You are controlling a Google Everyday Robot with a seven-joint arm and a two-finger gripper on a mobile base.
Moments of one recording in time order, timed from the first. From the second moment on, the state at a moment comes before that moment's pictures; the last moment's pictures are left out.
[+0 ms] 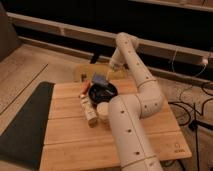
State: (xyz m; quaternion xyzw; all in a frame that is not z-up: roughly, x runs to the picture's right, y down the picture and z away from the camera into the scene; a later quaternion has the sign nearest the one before) arm 0.033 -0.068 0.919 -0.40 -0.16 0.13 0.89
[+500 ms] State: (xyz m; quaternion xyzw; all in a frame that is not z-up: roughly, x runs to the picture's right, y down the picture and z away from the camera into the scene) arm 0.034 -0.068 0.921 -0.40 -0.15 0.13 0.89
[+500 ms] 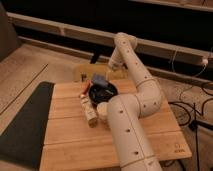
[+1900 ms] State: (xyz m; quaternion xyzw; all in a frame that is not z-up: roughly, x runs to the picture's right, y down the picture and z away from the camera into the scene) arm 0.033 -0.070 0.930 -0.38 -0.17 0.05 0.91
